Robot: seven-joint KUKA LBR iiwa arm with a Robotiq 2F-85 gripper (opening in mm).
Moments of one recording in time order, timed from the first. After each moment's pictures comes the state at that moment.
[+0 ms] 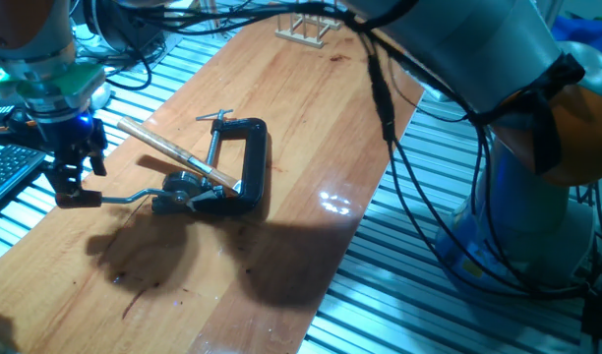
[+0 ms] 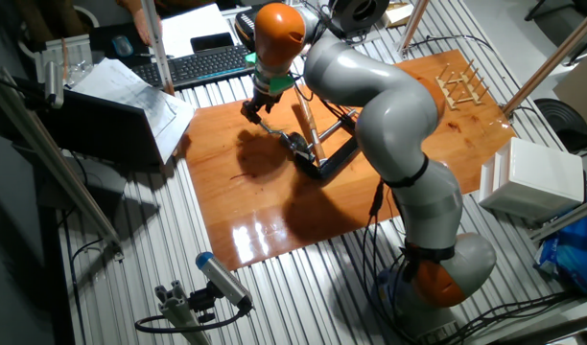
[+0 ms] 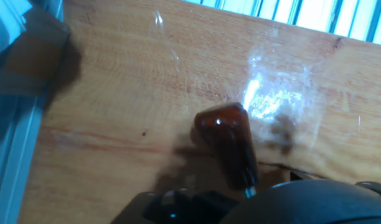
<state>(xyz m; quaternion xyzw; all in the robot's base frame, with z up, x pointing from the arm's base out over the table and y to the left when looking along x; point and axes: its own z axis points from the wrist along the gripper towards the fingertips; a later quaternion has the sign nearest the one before) 0.663 0.279 0.162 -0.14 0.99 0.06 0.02</state>
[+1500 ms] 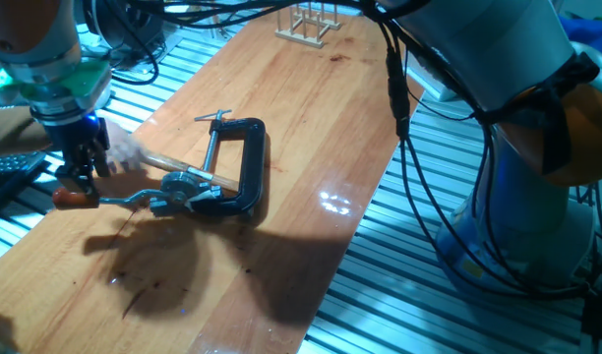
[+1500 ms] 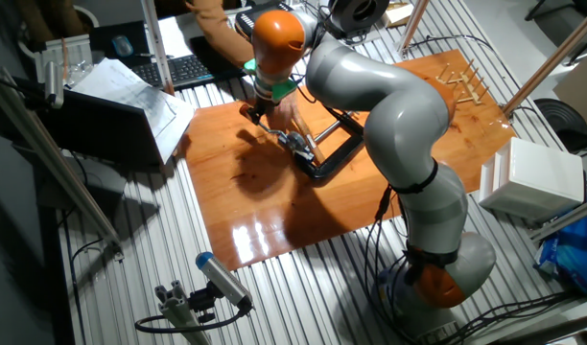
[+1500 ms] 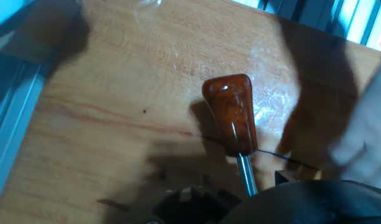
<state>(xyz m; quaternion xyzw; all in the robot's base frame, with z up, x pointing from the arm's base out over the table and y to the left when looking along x) 0.648 0.270 0.171 -0.20 0.98 0.02 0.03</state>
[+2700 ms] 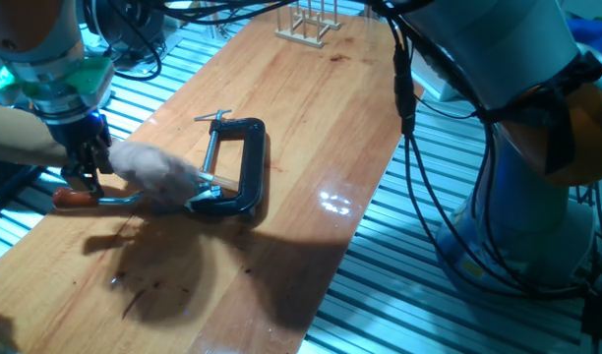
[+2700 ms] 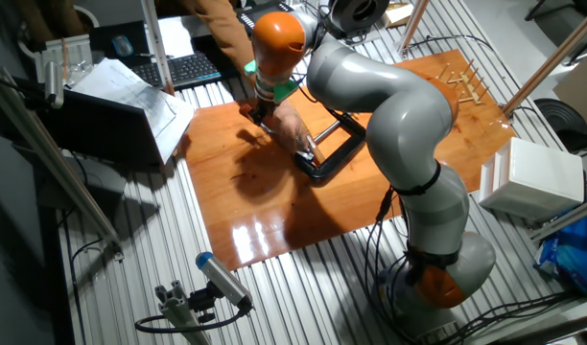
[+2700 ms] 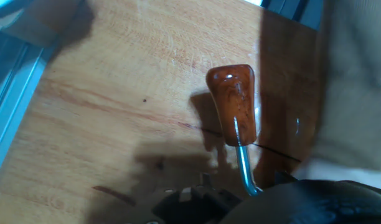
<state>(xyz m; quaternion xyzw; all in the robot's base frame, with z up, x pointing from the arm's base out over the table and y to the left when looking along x) 0.642 0.272 0.174 -0.22 0.97 0.01 0.04</state>
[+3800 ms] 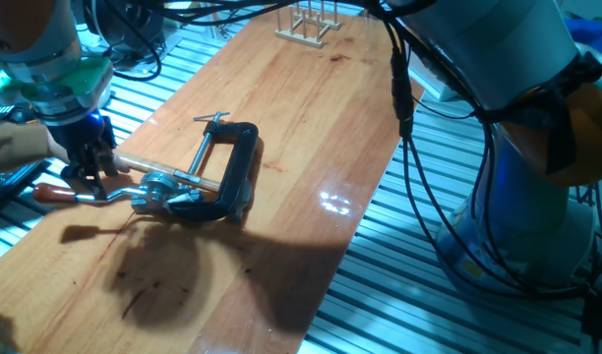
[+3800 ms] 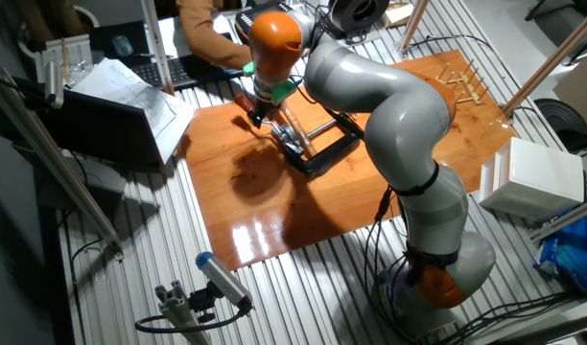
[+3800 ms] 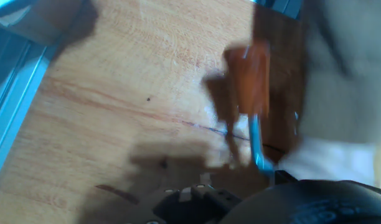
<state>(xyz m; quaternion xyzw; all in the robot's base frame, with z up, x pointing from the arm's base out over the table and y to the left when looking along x) 0.631 0.271 0.178 -0.19 0.98 0.02 0.01</state>
